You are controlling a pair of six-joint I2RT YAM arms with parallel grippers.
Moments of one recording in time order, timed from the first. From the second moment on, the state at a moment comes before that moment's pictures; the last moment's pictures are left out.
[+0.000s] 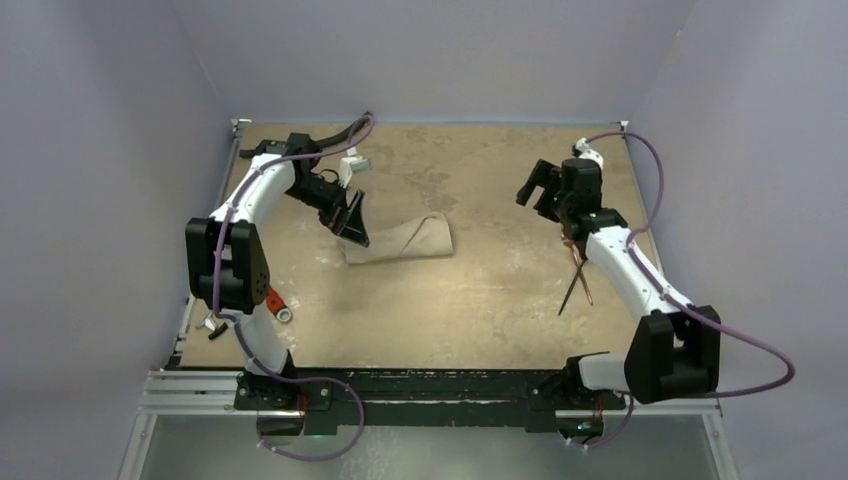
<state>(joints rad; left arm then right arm) -0.10 1.84 1.52 -1.23 0.92 0.65 0.17 1.34 0.98 -0.24 0.04 0.52</state>
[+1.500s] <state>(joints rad) 0.04 1.71 1.53 -0.75 0.40 0.31 -0.05 1.65 0.90 -0.25 0.18 0.56</state>
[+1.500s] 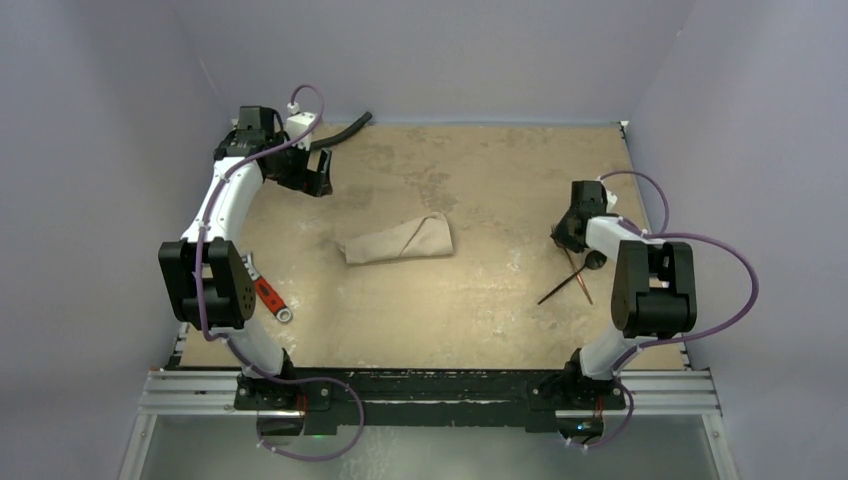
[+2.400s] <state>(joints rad) 0.04 1.71 1.54 -0.77 0.40 0.32 0.05 1.70 1.00 -0.24 0.11 0.65</state>
